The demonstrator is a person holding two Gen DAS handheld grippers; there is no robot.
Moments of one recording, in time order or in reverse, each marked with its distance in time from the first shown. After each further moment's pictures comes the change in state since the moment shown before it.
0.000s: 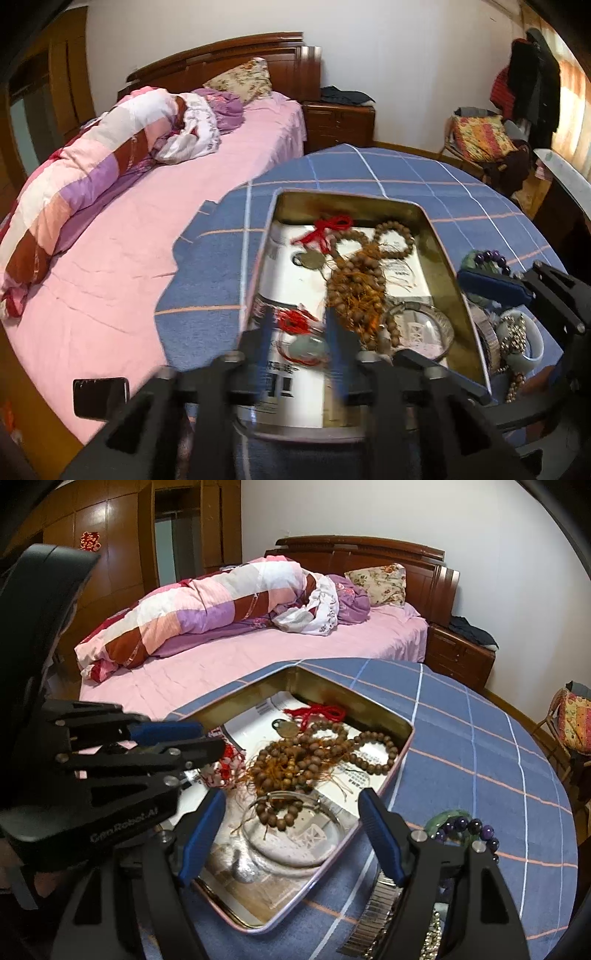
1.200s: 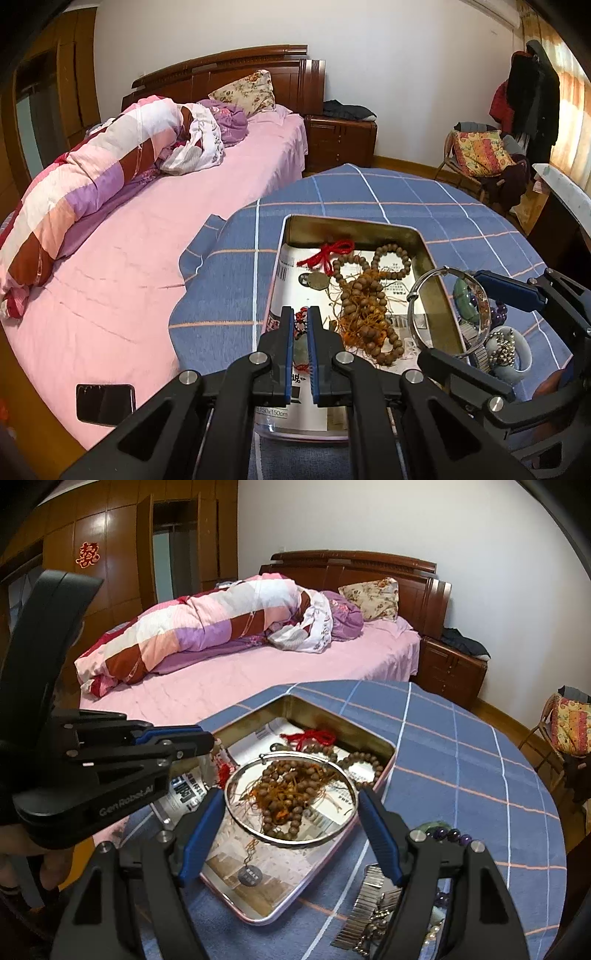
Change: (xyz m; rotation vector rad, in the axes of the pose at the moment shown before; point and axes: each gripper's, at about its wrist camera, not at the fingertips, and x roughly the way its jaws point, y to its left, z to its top) left arm -0.013 0.004 0.007 -0.013 -0.042 -0.013; right arm -0.022 0.000 0.008 0.008 -0.051 -0.022
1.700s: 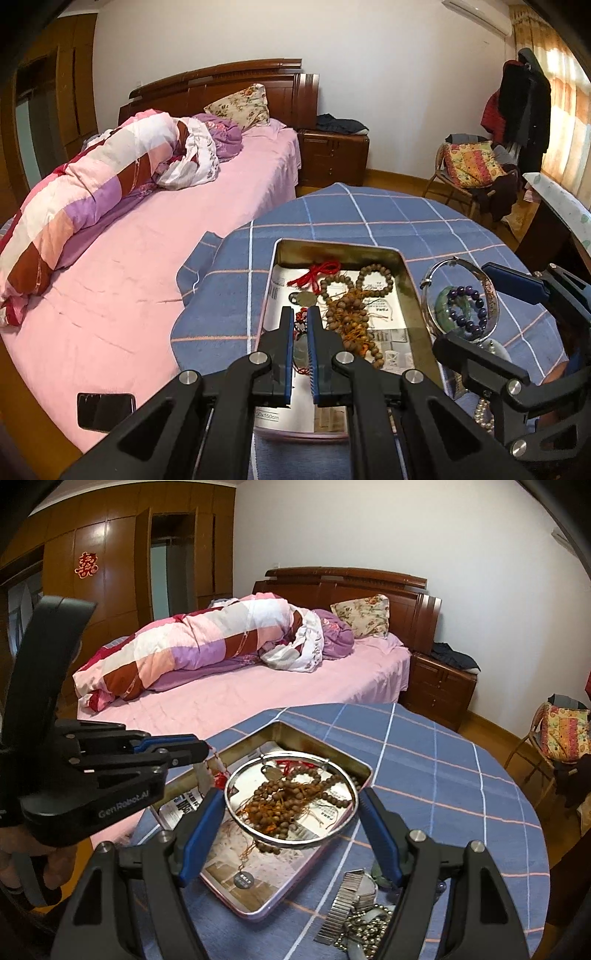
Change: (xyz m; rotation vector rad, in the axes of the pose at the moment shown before) left arm -0.020 -0.006 0.008 -0.001 -0.051 -0.022; right arm -0.027 -0.006 0.012 0.001 -0.065 -0.029
